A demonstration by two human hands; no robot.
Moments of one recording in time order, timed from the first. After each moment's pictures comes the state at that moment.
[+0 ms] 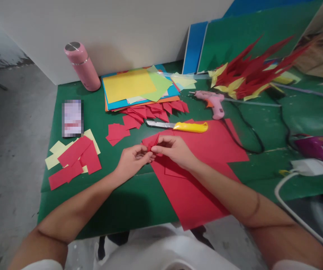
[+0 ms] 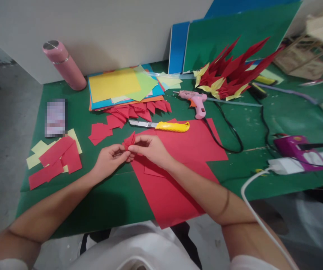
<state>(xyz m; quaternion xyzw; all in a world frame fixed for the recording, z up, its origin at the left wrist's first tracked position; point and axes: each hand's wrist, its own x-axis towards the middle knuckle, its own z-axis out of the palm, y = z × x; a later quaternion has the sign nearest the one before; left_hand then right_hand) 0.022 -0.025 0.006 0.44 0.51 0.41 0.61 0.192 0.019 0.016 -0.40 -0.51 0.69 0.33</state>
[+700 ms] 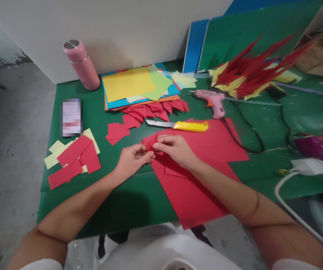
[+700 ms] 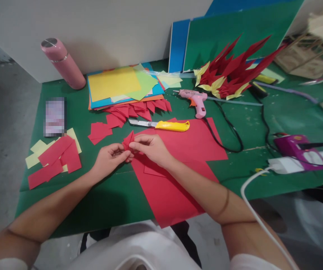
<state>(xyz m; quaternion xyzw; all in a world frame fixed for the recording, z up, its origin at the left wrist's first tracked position) 0.021 -0.025 0.005 0.44 0.51 0.41 0.62 0.194 0.020 0.020 -0.41 -0.56 0.64 0.33</state>
